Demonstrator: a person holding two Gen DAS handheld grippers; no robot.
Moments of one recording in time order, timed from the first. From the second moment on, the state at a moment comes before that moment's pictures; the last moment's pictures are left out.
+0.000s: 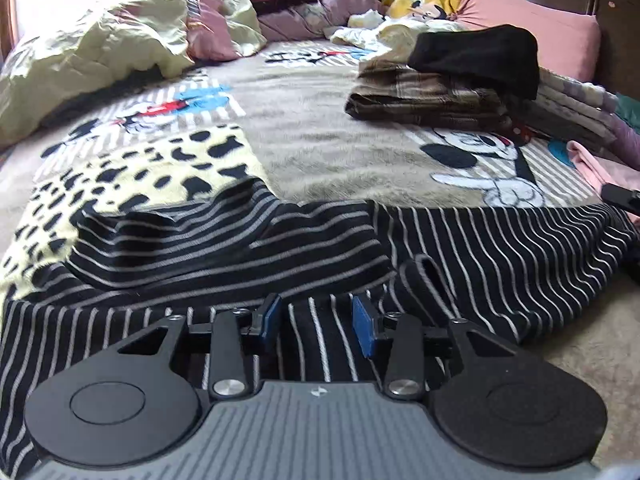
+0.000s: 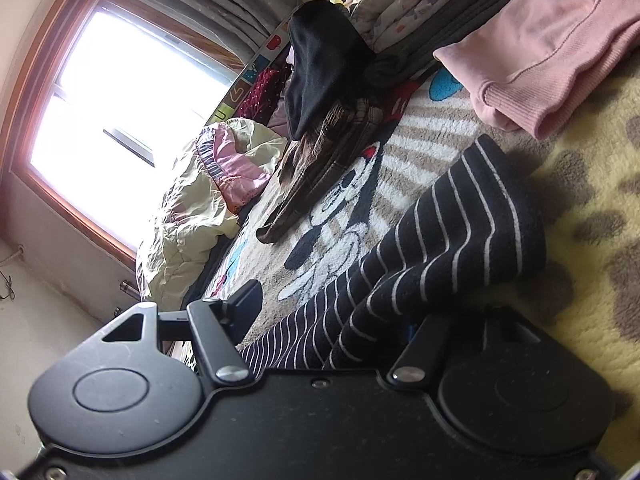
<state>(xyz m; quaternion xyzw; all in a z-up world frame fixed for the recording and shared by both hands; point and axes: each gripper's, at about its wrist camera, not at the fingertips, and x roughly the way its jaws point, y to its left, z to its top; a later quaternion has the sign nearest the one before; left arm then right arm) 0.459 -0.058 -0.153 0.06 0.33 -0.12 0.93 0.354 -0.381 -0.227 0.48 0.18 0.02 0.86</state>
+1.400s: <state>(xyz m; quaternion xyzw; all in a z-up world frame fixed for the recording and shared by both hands) 0.310 -0.162 -0.189 0.54 0.15 -0.22 0.80 0.348 -0.391 -0.233 0.47 0.18 0.03 0.87</state>
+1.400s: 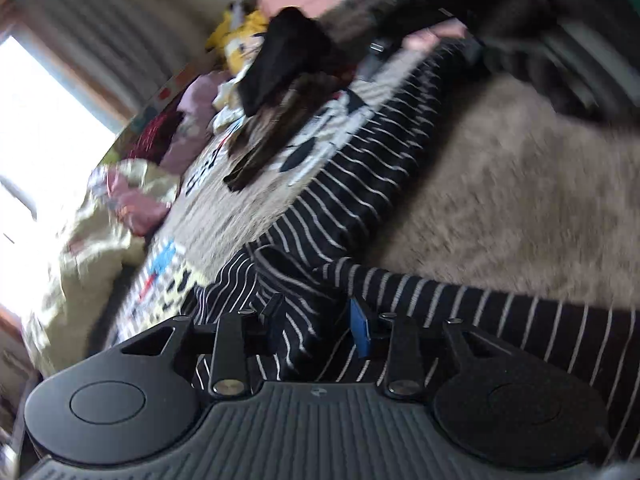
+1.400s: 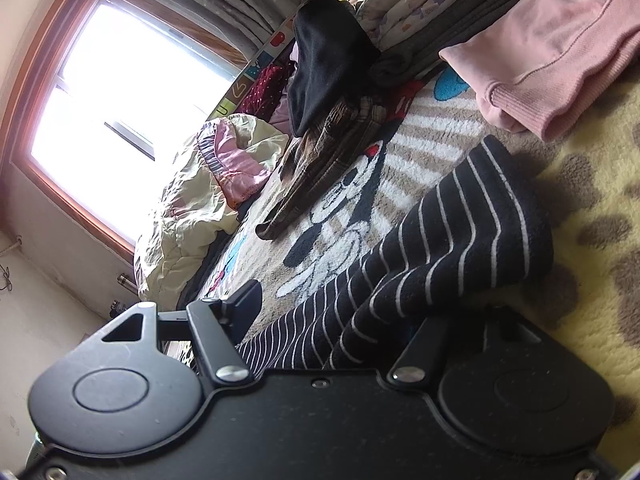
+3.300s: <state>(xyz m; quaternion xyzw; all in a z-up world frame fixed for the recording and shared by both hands) 0.285 -0.010 -0.139 0.21 0.17 -0.12 0.95 0.317 -0.420 -0.232 0.48 0.11 -0.07 0.87</state>
